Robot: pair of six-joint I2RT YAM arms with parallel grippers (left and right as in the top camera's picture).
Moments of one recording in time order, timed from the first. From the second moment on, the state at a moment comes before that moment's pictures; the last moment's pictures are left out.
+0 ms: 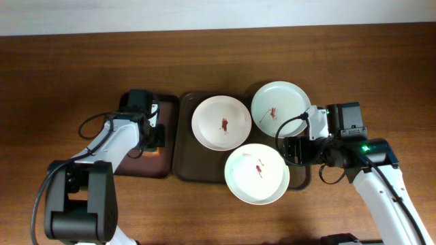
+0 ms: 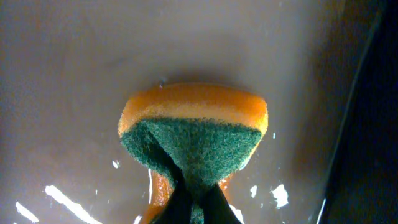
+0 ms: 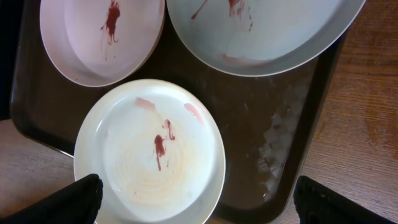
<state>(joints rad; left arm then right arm) -0.10 1.79 1.04 -0.60 -0.03 -0.07 0.09 1.18 0.94 -0.90 -0.28 0.06</state>
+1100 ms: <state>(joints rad) -0.10 1.58 1.08 -0.72 -0.03 -0.07 0.09 1.66 0.94 -0.94 -0.30 0.07</state>
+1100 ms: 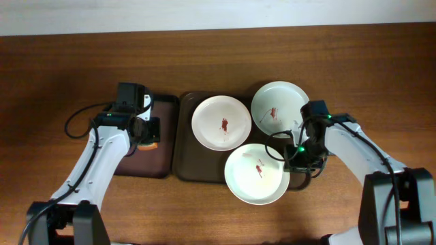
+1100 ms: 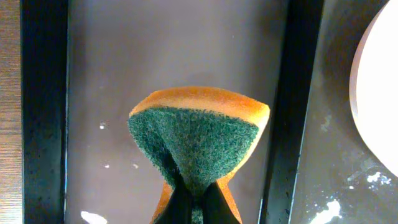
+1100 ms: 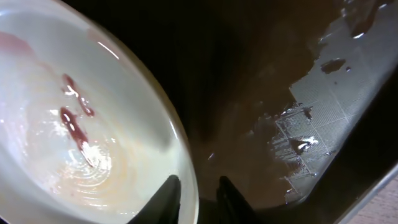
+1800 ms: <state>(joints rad) -0.10 1.54 1.08 -0.56 -0.01 -0.07 0.17 1.68 0.94 -0.88 -0.31 0.07</state>
